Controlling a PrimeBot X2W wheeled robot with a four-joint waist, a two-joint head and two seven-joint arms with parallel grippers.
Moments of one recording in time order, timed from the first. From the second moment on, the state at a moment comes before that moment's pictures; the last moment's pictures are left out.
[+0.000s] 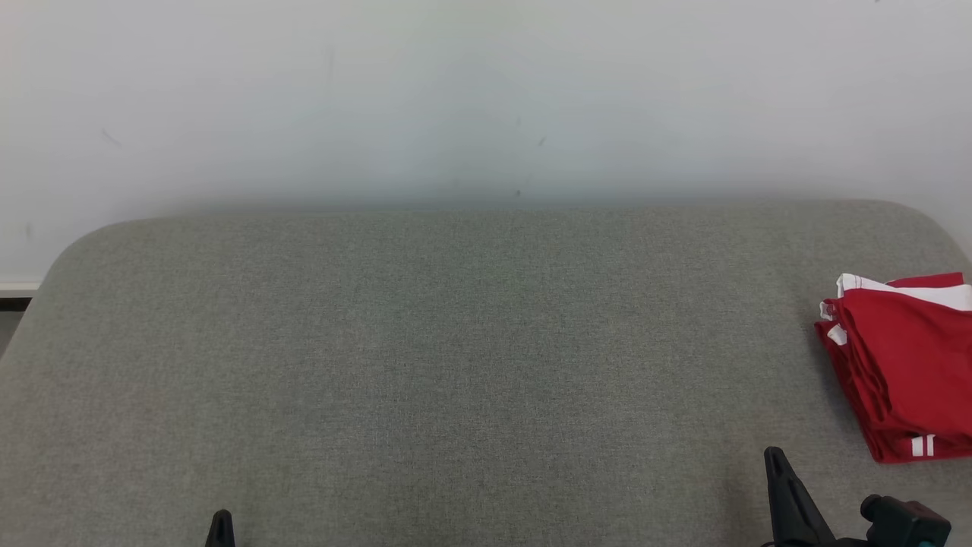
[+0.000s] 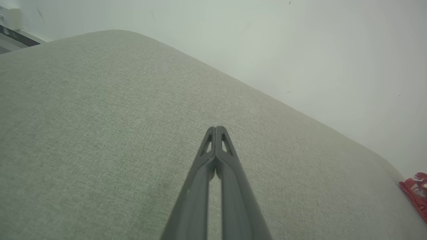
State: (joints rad) left arm 0.14 0.05 0.06 0.17 -0.50 -0.12 -0.20; right arm 0.05 -0.09 0.02 0.25 0.44 0.13 -0.15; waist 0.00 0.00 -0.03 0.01
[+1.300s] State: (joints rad) left arm 0.03 0.05 0.08 0.21 -1.02 -0.12 -0.05; right arm -0.02 -0.07 -0.04 0.25 0.99 0.13 -0.03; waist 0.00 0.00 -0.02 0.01
